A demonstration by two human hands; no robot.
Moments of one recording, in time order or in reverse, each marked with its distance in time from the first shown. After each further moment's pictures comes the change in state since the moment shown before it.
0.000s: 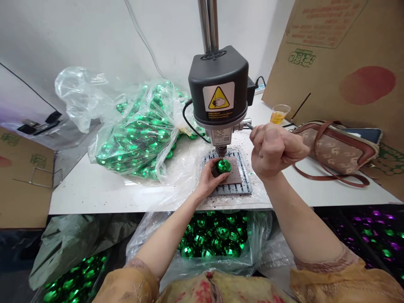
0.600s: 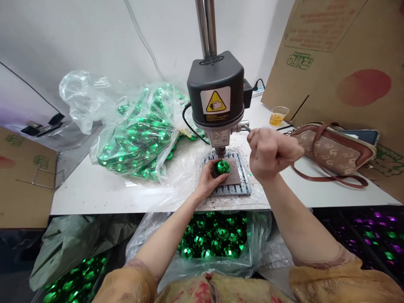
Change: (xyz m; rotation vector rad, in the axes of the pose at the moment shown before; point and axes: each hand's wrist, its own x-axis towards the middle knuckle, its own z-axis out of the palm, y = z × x) left_hand 0.001 0.003 0.003 -0.030 0.009 -0.001; right_hand 0.002 -0.008 0.001 -0.068 -0.011 0.045
